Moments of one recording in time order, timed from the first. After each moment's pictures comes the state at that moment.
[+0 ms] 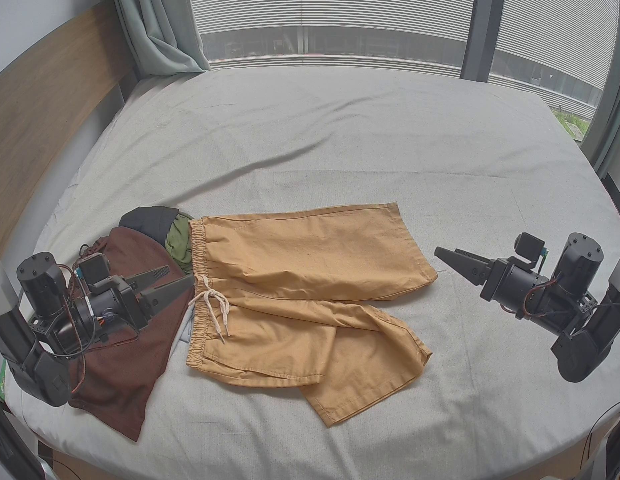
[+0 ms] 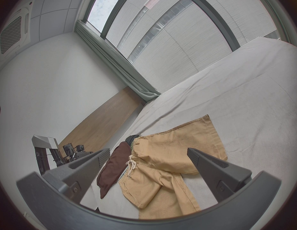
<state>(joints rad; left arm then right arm) -0.02 1.91 -0.31 -1.55 -0.74 -0.35 0.23 1.94 -0.42 -1.54 0.52 0.51</state>
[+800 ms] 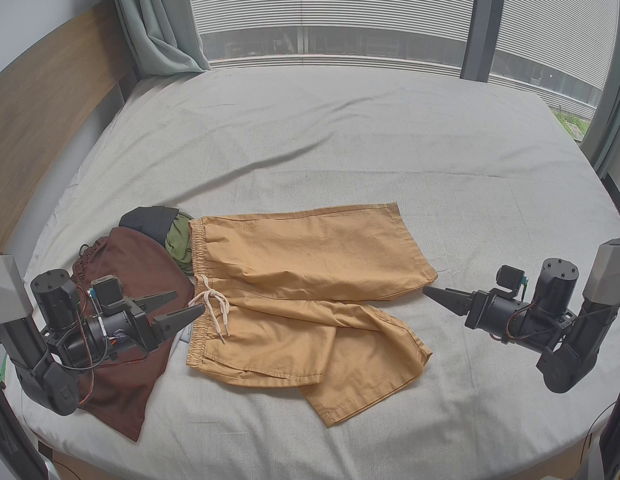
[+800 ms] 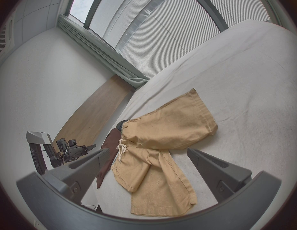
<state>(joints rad) -0.04 1.98 -0.26 -1.55 -0.74 -0.26 0.22 2.09 -0.38 -1.54 0.52 0.50</state>
